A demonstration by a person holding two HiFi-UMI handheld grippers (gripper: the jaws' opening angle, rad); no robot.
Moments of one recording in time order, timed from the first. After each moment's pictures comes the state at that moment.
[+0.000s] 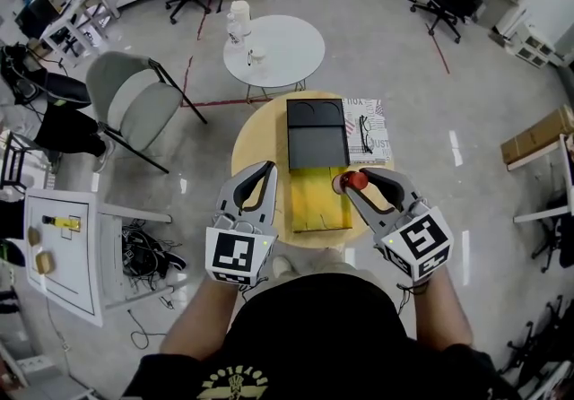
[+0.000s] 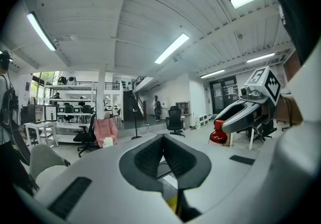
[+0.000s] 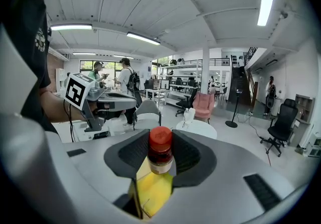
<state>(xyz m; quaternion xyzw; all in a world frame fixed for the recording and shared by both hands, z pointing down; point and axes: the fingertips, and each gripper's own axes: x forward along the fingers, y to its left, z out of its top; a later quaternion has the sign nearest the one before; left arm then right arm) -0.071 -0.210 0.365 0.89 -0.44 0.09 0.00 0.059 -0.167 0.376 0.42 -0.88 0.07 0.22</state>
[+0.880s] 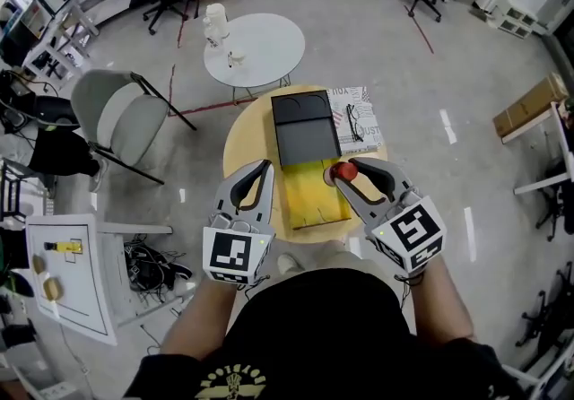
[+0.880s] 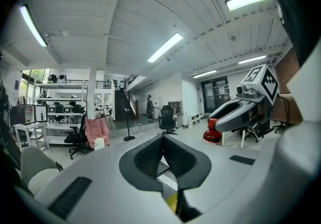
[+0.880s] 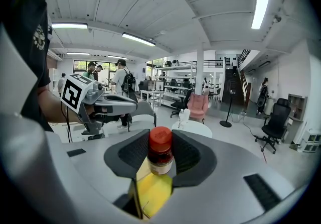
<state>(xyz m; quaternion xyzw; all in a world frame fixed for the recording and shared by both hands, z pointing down) -0.055 -0.212 0.369 0.91 -0.40 0.10 0.00 0.058 -0.169 0.375 0.45 -0.86 0.08 0.21</state>
